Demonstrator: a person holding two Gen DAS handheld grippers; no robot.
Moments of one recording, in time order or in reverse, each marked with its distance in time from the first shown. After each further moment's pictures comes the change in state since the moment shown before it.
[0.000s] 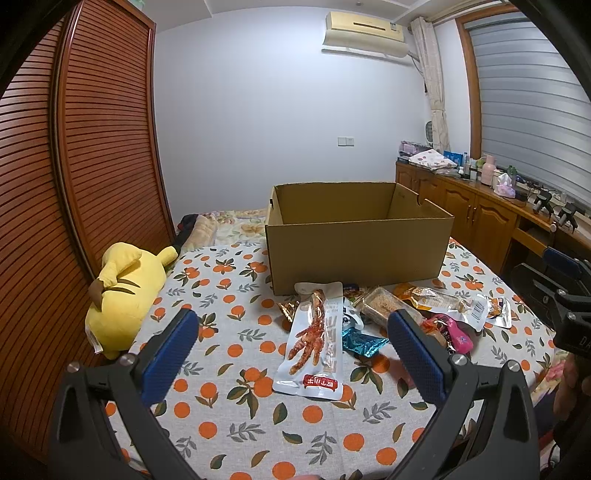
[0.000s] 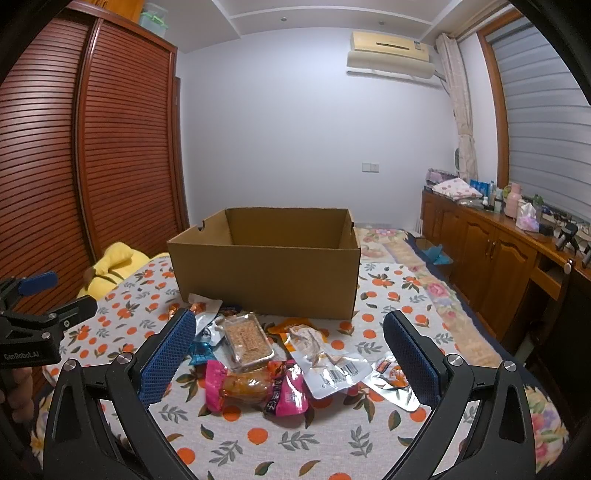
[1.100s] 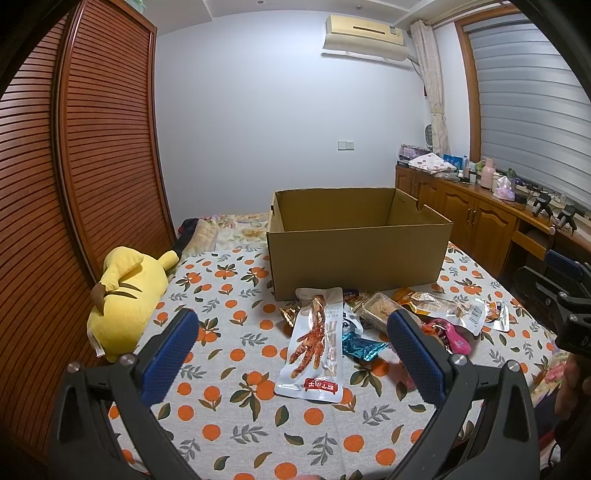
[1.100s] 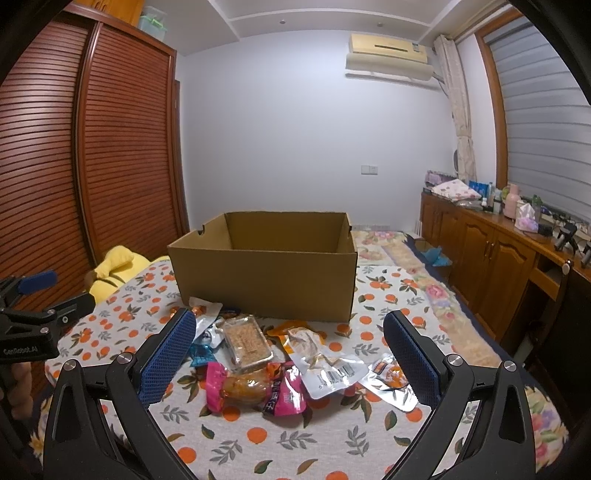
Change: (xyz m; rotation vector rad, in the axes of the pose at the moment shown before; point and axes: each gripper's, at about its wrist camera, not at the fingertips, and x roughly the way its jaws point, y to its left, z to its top) left arm -0.004 0.004 0.009 -0.001 -0.011 -0.001; right arm -0.003 -0.002 0.003 0.005 -0.008 -0.002
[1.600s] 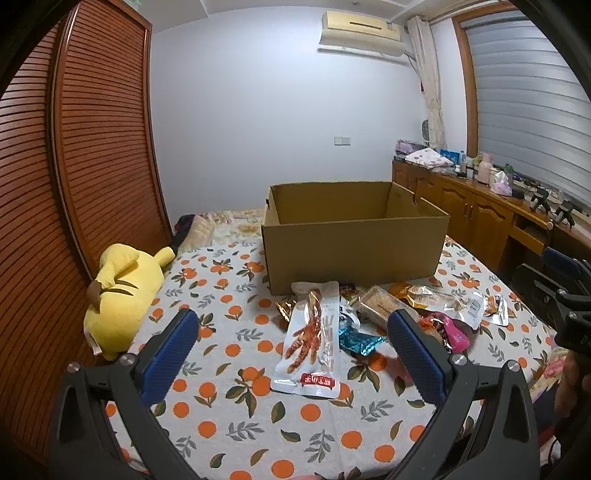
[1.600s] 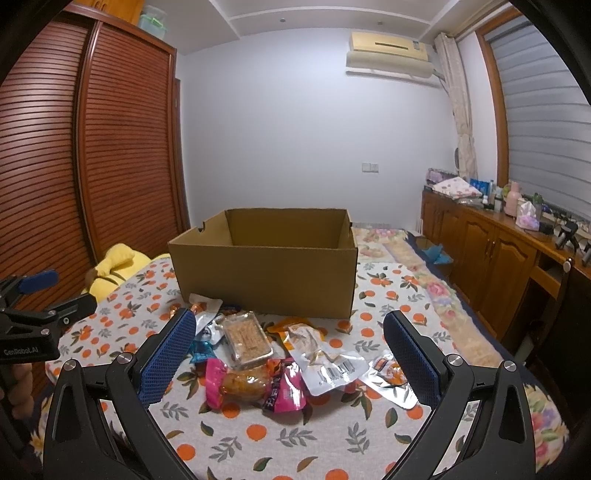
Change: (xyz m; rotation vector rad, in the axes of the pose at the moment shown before) left arm 0.003 -0.005 -0.003 0.009 0.023 -0.013; right arm -0.002 0.001 -0.002 -0.001 0.005 0.001
